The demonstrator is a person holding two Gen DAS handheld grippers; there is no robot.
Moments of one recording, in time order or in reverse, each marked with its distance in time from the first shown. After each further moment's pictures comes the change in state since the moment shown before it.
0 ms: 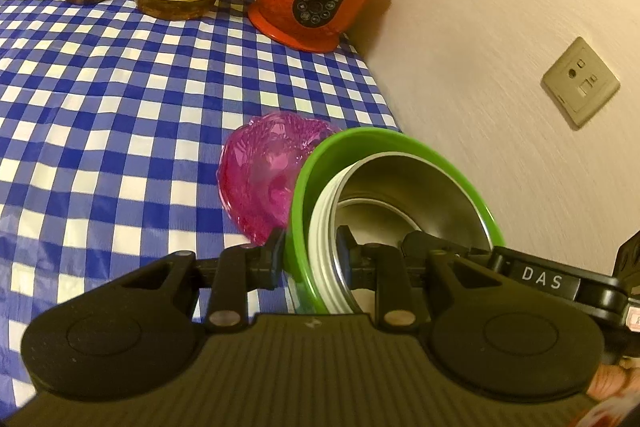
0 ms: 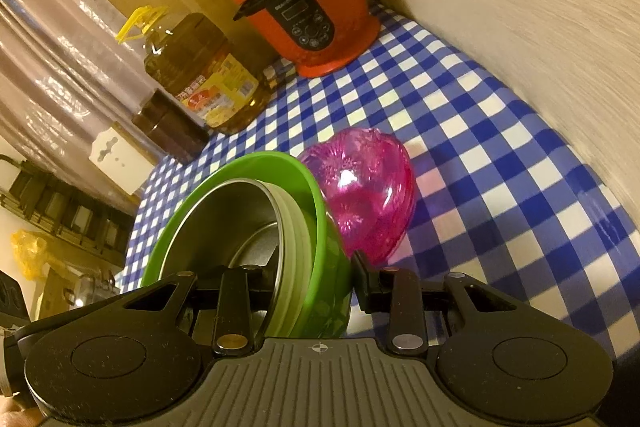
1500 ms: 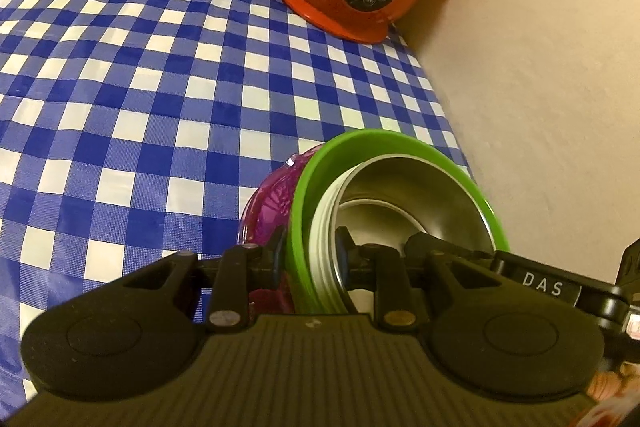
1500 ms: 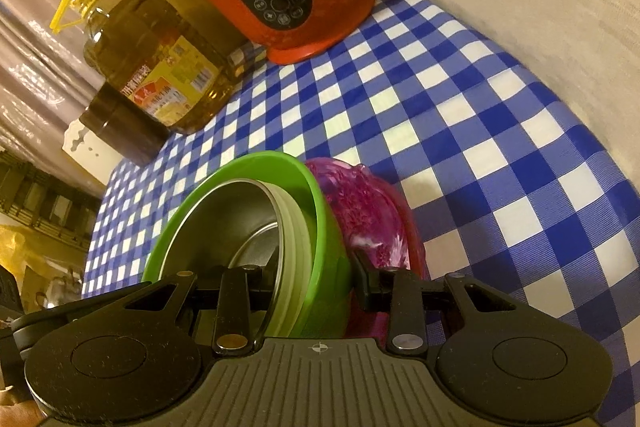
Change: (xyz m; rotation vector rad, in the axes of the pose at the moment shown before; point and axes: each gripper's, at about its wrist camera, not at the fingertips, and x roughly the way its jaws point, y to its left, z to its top) left arm 0.118 0.044 0.054 -0.062 0.066 0.038; right arm 0.118 -0.035 0.053 -0.012 0.072 -0.037
